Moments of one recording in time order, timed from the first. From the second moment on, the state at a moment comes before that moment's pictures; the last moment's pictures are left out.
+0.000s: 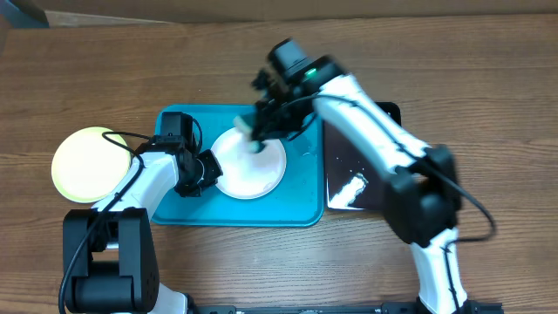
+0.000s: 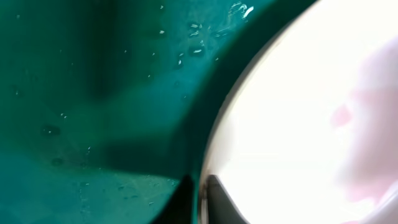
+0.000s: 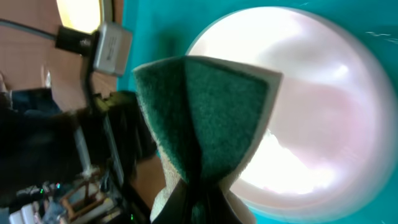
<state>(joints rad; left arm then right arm) -0.01 1.70 0.92 -0.60 0.20 -0.50 0.55 2.21 2.03 -1.12 -0.64 0.30</state>
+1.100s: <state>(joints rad) -0.01 1.68 1.22 -0.87 -0.02 -0.42 0.08 2.07 1.85 -1.40 0.05 0.32</state>
